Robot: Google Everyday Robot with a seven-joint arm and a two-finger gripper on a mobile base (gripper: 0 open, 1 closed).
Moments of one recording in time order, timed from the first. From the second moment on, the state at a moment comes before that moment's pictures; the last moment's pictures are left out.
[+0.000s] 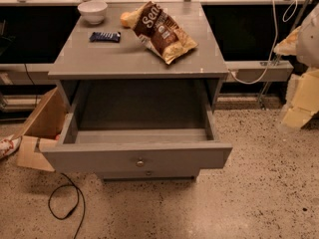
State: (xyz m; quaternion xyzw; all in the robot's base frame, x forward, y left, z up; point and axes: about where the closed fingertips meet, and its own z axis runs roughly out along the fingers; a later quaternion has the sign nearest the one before) arm 0.438 -0.217 0.976 -0.60 0.78 -0.03 0.16
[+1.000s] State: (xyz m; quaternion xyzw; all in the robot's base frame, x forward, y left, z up) arm 0.432 -0.176 0.891 -0.61 0.78 0.07 0.16
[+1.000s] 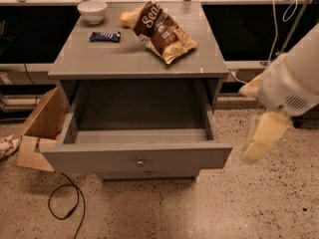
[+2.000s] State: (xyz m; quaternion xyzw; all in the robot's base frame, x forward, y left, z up) arm 0.390 -0.094 0.721 -0.61 0.76 0.17 0.13
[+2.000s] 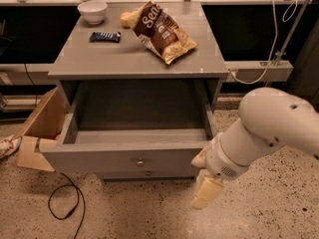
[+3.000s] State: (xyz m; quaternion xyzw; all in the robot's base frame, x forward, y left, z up) arm 0.510 -0.026 0.643 -0.56 0.80 0.06 0.21
